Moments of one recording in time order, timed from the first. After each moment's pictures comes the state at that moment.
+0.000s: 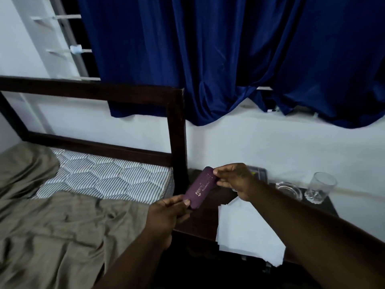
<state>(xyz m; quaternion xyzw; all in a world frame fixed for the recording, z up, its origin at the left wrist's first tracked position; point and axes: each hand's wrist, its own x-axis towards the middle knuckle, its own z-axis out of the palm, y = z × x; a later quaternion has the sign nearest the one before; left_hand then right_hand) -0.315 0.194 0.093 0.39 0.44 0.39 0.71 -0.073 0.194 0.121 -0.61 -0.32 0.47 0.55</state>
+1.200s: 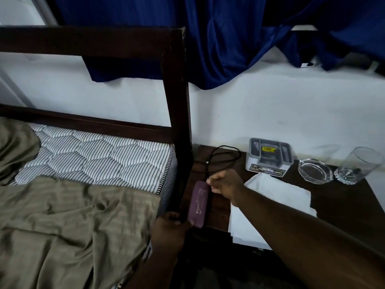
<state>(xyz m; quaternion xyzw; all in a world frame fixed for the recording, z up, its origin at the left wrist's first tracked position) -0.316 0.213 -0.044 0.52 0.67 0.26 0.47 -0.091 0.252 -0.037 -0.71 -0.30 0.45 0.44</state>
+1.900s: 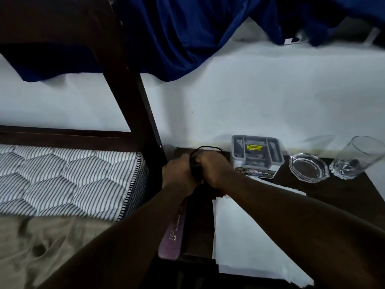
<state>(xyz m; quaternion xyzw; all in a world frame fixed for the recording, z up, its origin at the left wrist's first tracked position) -0.152 0.352 -0.016 0.85 0.50 0.07 0.18 -0.024 0.312 -0.016 -0.76 -0.62 0.17 0.15</state>
